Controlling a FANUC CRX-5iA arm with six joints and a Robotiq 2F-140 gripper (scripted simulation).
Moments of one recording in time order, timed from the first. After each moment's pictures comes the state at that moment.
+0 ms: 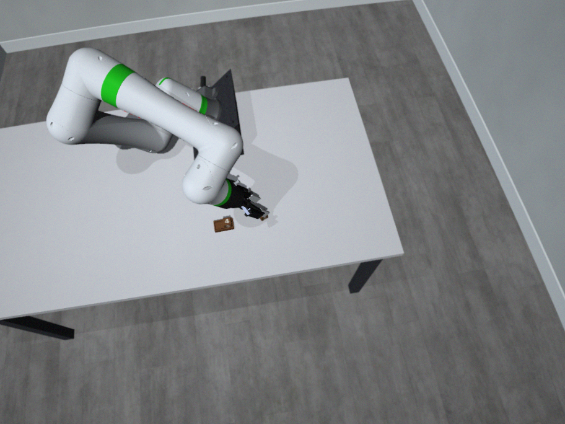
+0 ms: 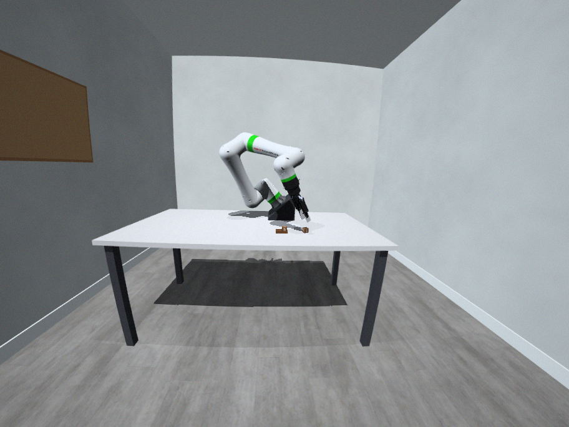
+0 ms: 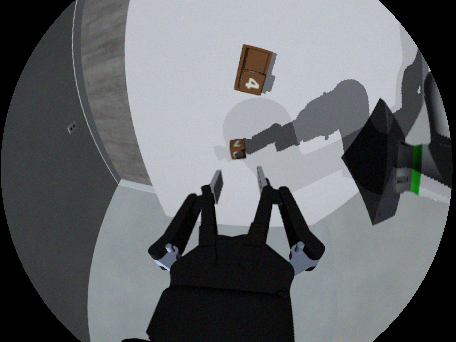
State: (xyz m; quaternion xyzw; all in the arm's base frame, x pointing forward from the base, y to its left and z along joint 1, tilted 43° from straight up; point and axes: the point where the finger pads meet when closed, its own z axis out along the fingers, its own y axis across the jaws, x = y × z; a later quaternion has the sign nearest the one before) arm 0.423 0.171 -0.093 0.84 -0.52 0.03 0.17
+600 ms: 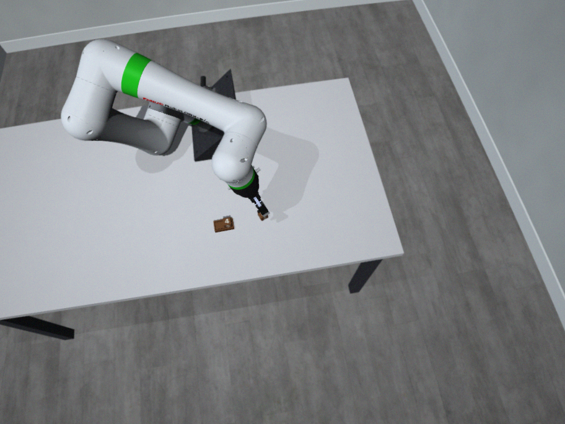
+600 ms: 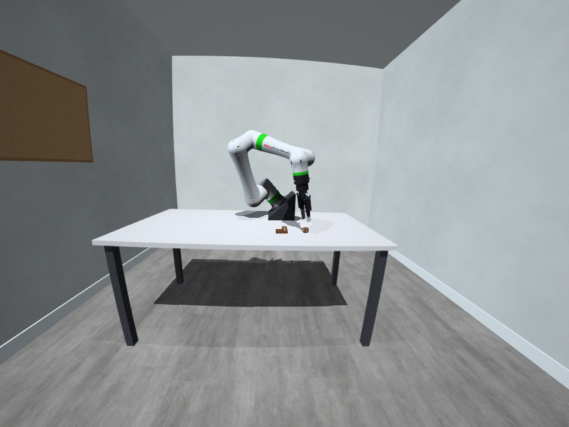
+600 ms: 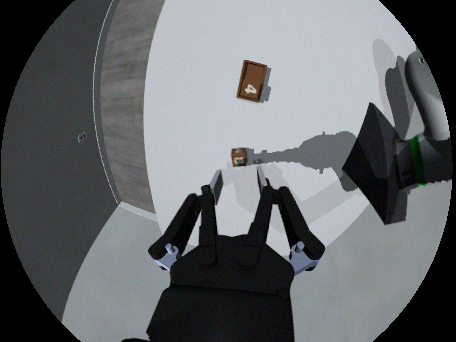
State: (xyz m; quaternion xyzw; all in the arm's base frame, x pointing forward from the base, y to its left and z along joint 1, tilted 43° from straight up) arm 0.420 0.177 -0.095 0.82 -0.49 0.15 0.24
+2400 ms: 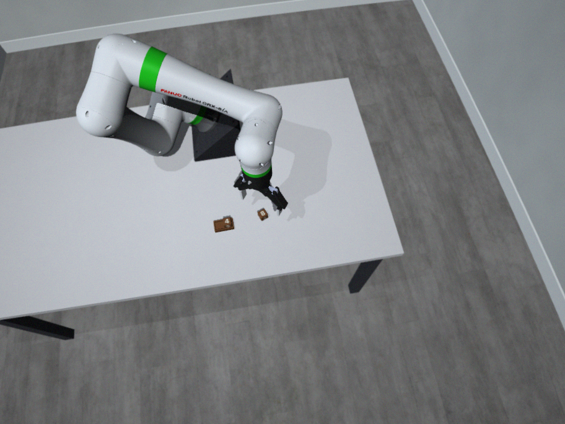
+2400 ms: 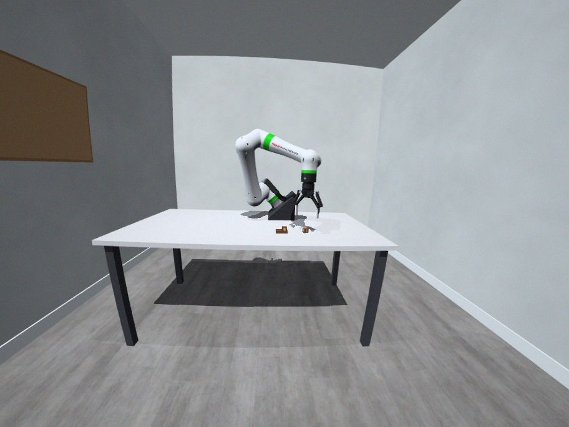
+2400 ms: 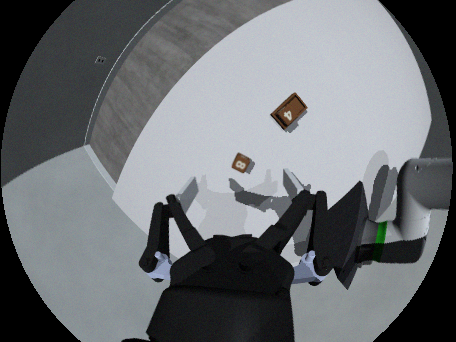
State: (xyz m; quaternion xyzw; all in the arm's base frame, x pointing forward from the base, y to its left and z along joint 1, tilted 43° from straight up) arm 0.418 0.184 -0.097 0.90 -0.22 0.14 0.34
